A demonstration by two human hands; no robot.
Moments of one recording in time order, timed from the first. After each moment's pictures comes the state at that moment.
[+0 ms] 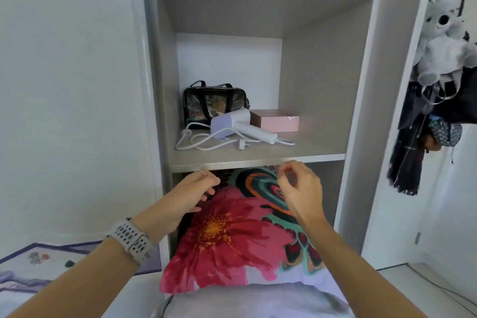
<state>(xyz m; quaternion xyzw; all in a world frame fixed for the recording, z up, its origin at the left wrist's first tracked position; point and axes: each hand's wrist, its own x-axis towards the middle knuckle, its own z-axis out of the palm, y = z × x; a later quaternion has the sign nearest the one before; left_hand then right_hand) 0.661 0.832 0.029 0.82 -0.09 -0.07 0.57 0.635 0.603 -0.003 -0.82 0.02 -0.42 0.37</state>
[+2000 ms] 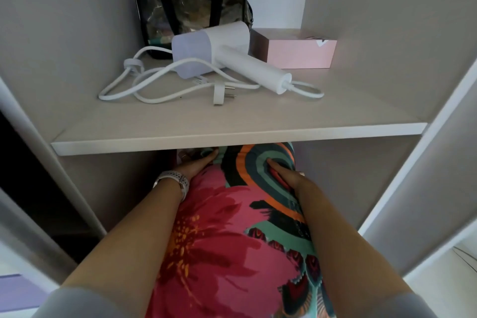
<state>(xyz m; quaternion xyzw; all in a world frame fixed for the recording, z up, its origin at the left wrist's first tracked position) 0.935 0.734 -0.141 0.78 0.12 -0.11 0.61 0.907 0.470 -0.188 -0.72 0.31 0.11 0.60</state>
